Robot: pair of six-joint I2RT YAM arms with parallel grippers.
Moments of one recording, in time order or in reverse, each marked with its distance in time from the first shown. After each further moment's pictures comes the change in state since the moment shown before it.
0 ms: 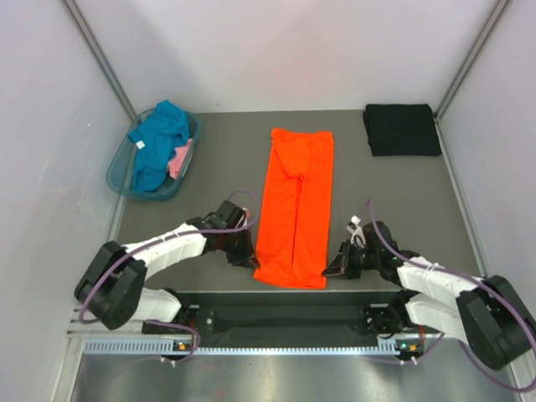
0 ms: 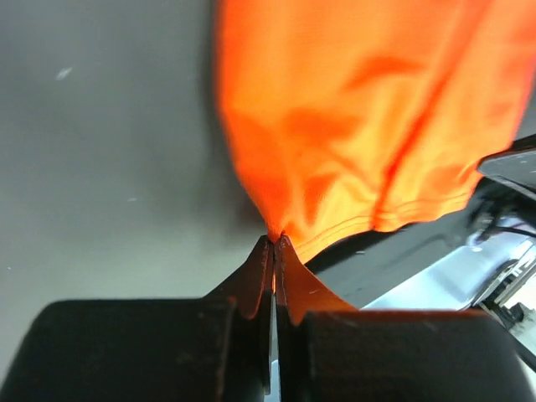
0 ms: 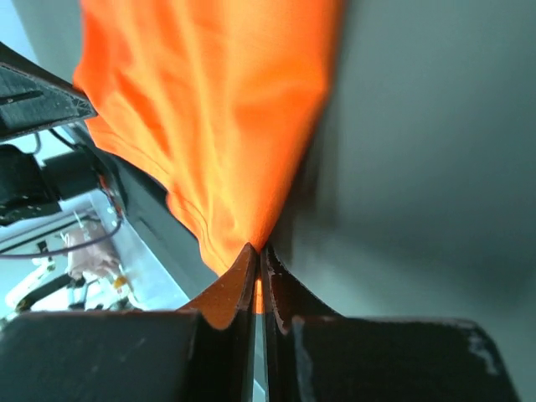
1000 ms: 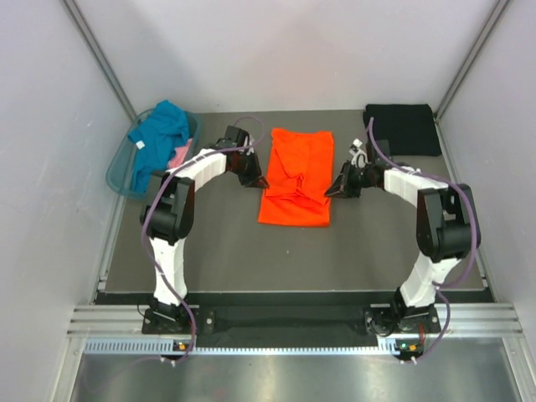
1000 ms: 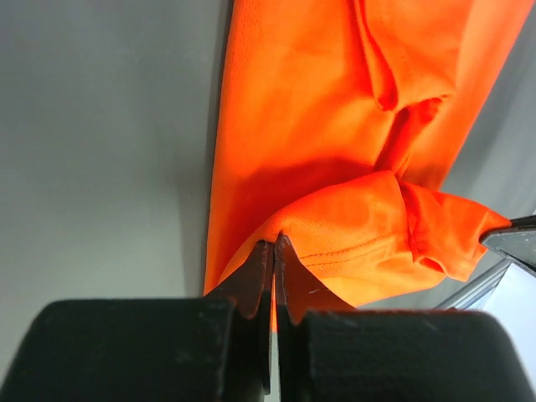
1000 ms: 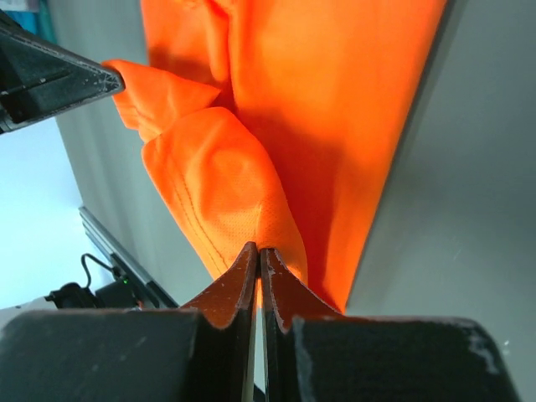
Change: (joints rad) left arm 0.285 0.698 0.903 -0.074 0.044 0.165; right arm -0.306 0.676 0.896 -0.286 -0.066 -0.318
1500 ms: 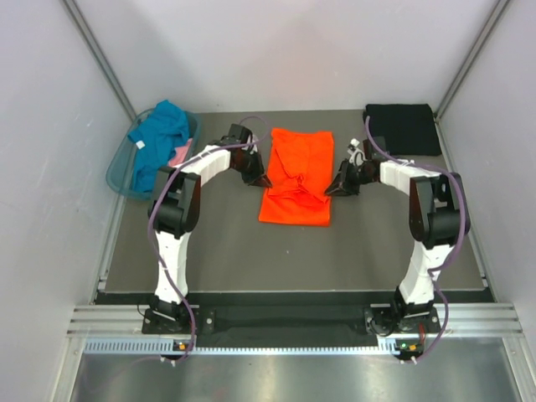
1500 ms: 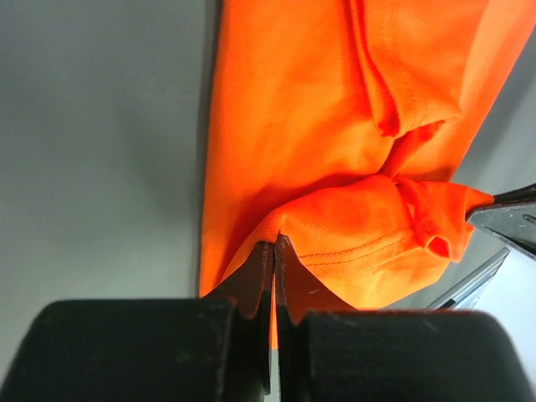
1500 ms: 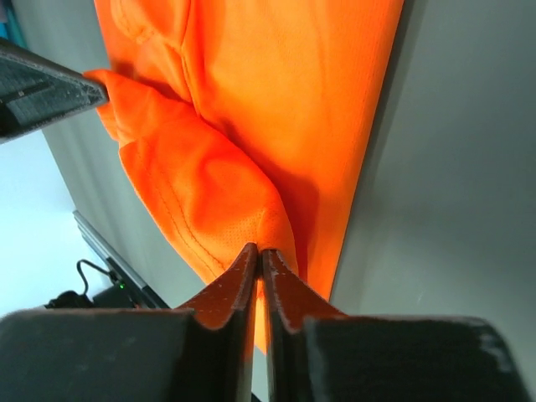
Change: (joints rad) left arm 0.002 0.122 0.124 -0.049 0.052 0.027; right arm -0.013 0.148 0.119 -0.071 -0.004 -0.034
